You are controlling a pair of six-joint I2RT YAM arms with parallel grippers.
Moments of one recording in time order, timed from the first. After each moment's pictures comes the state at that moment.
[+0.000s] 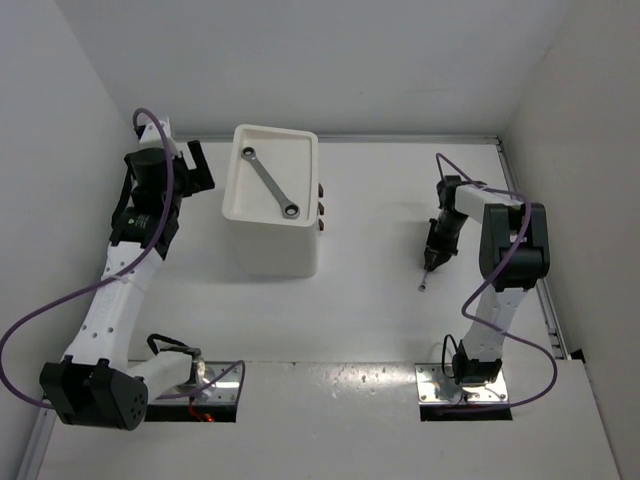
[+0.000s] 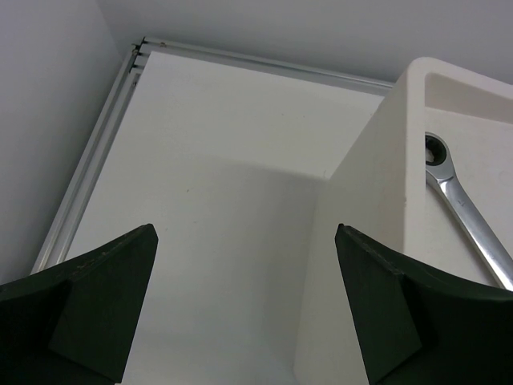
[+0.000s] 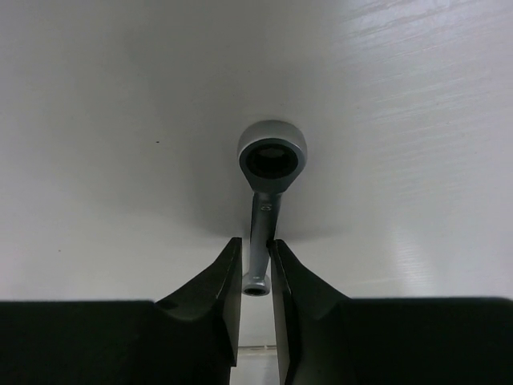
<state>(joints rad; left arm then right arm) -0.06 1.10 1.13 -0.31 -0.24 -0.16 -0.02 1.99 1.24 -0.88 -0.06 0.35</state>
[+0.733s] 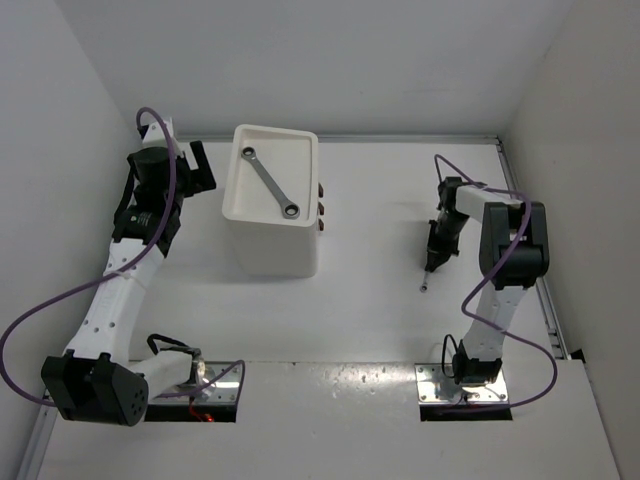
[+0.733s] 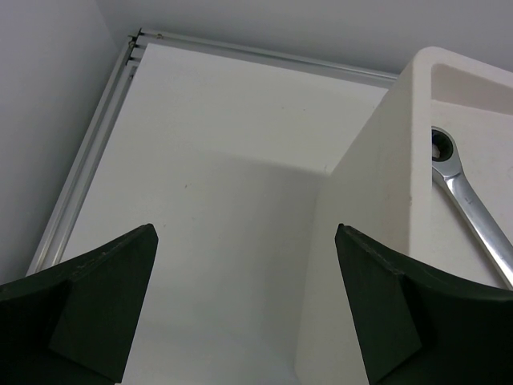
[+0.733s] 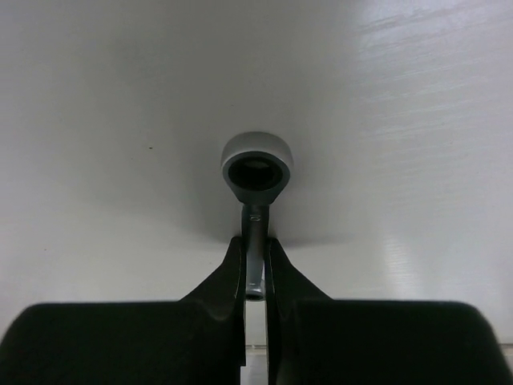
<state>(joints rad) -0.06 1.12 1.13 -0.31 -0.24 -0.16 -0.02 2.01 1.24 -0.88 -0.08 0.30</state>
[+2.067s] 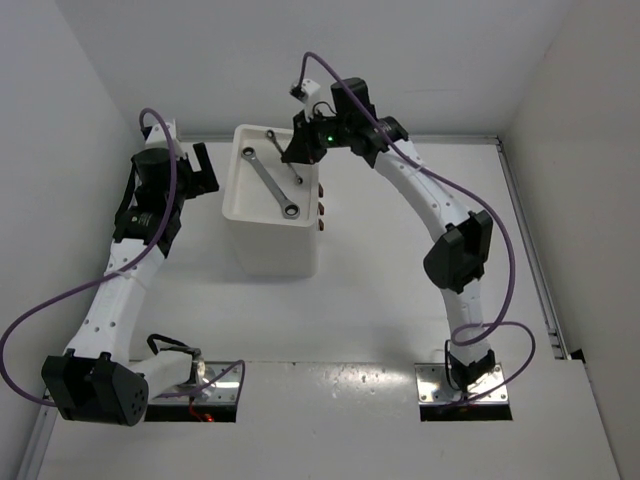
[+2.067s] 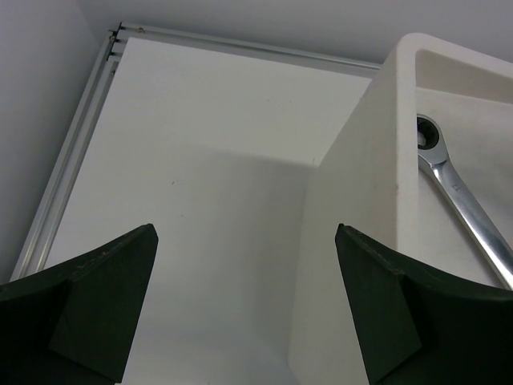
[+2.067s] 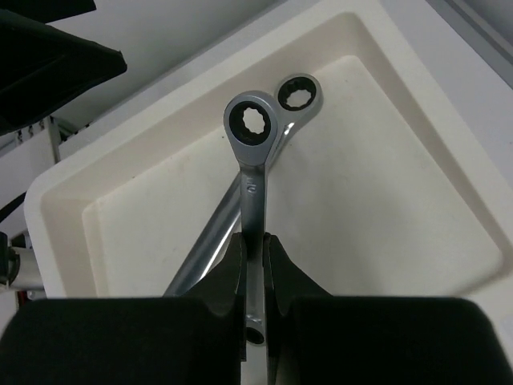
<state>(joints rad) -0.06 1.12 1.12 -0.30 -0.20 -0.17 0.53 2.14 2.23 -0.57 -0.64 -0.01</state>
